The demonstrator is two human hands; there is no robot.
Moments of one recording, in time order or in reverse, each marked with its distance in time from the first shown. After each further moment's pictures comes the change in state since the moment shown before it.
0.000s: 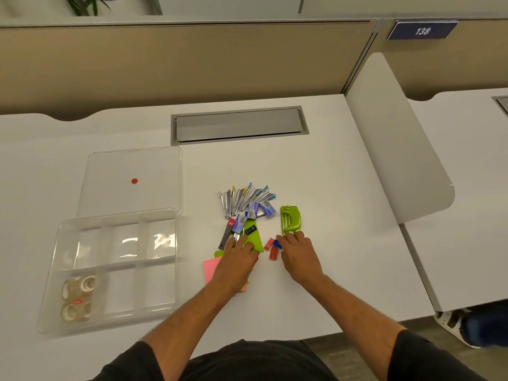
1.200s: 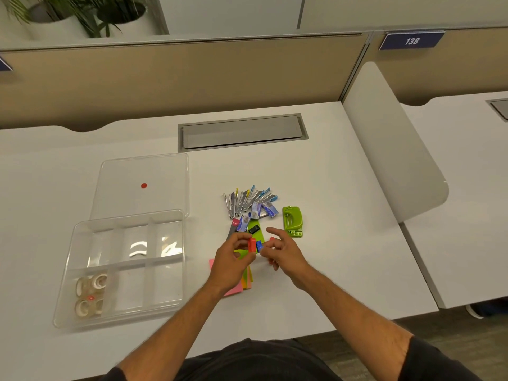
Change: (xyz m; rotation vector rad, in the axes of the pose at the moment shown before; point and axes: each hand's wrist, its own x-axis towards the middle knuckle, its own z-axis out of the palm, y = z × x) left_hand -0.039 -0.001 -0.040 -1.324 0.322 -0.386; right_hand -0.015 -0.047 -0.039 1.581 -0.135 0.298
